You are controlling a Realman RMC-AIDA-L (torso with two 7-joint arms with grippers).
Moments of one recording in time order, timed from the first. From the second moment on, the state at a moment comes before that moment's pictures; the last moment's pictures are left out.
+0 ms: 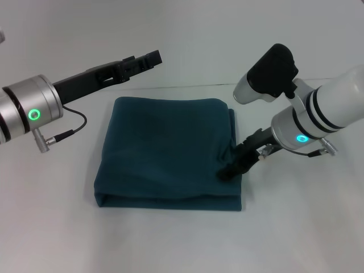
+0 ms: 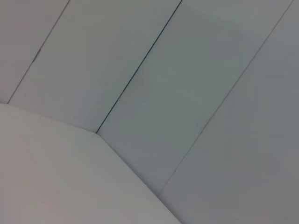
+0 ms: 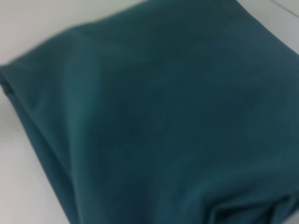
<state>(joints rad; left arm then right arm) -0.64 -2.16 0.88 0.80 1.64 1.14 -1.94 0.83 2.09 -1.20 -0.81 -2.56 -1.14 2.26</state>
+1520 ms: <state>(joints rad) -0.63 -2.16 0.88 0.80 1.64 1.14 -1.93 0.88 2.09 -1.20 -0.56 -2.58 -0.70 2.24</state>
